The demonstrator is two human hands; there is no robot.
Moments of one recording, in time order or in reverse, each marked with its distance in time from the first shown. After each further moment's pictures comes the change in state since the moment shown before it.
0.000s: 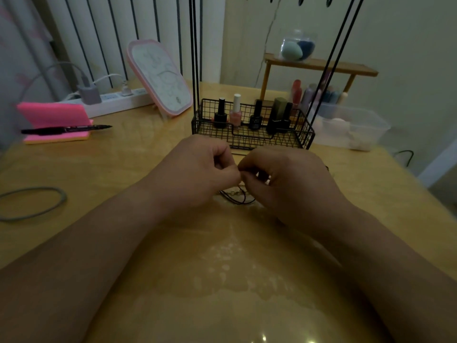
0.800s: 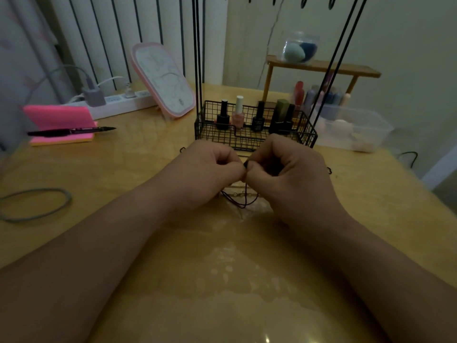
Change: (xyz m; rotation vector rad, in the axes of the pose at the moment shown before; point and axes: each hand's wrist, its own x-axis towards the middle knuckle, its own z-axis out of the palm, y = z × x) left_hand 0.000 0.004 0.002 -0.204 -0.063 -0.171; right_hand -0.004 -0.008 0.009 0.484 0.157 0.269
